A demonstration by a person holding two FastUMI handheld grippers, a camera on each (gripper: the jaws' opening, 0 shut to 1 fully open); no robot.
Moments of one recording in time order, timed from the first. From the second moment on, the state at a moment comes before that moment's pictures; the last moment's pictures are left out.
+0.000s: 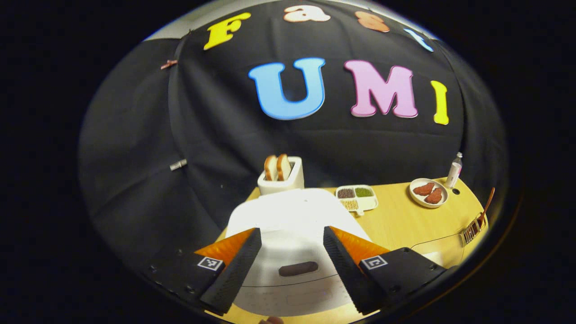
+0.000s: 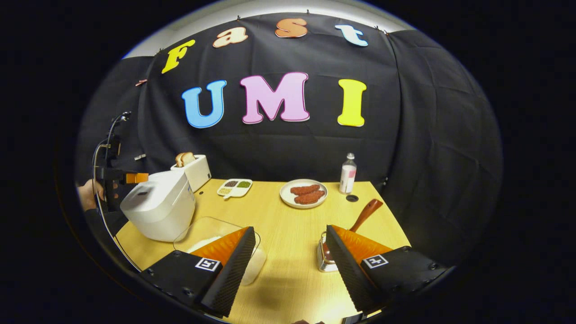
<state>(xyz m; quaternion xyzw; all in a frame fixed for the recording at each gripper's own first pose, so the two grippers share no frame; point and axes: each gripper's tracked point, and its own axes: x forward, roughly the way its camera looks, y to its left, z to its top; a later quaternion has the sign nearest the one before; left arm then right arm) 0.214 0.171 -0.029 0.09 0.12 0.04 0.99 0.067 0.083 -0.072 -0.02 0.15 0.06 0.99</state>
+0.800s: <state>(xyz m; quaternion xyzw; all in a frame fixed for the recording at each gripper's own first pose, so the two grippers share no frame) 0.005 0.111 -0.007 0.06 0.03 -0.05 1.00 -0.016 0.098 0.028 -0.06 0.04 -0.01 1.00</state>
